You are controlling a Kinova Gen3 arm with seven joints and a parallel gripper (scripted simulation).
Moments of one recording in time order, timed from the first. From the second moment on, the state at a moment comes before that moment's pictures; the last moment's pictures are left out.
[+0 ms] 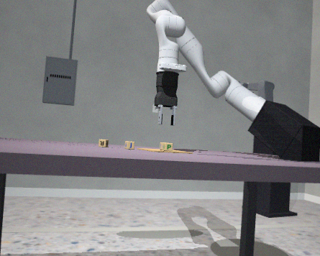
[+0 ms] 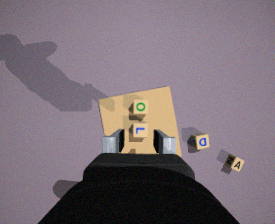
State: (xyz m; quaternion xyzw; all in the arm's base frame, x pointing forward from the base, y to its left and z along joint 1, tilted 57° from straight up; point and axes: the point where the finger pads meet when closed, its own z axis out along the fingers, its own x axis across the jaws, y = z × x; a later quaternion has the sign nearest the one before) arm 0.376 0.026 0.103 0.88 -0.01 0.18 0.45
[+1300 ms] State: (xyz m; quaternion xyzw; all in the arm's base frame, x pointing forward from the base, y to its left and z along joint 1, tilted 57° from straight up) arm 0.386 0.031 0.107 0.88 -0.06 0.21 0.43
